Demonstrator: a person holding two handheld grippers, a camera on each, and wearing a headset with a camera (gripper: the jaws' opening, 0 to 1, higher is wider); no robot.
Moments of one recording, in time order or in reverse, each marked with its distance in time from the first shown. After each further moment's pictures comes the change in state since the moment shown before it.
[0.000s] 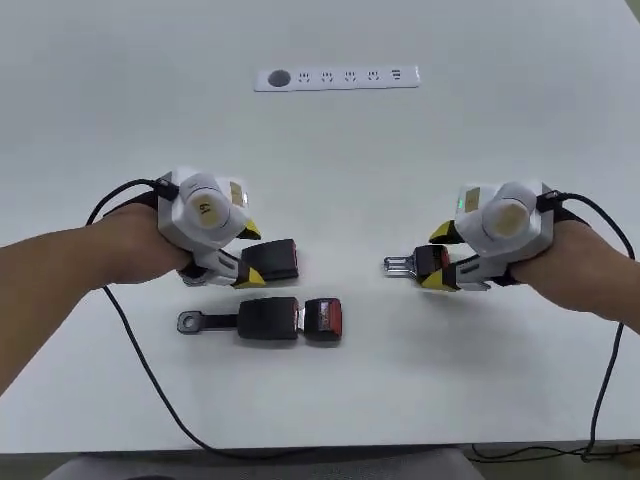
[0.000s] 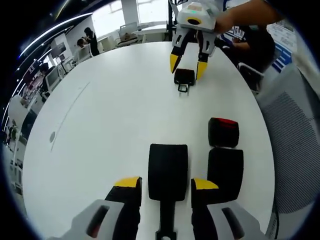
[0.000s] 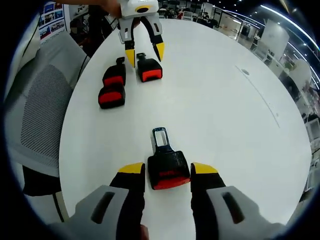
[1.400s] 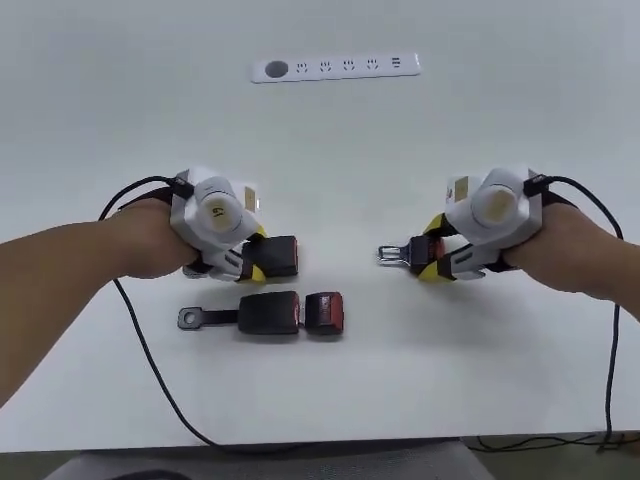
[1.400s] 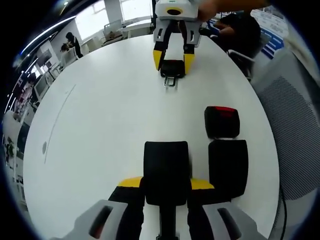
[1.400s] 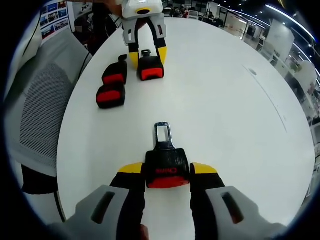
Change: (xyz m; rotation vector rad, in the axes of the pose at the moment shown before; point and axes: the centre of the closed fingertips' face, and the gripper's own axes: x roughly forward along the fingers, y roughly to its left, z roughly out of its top) left arm 0.016 -0.006 -0.001 0.102 0.060 -0.047; right arm 0.020 0.001 0.004 -0.019 0.000 0.045
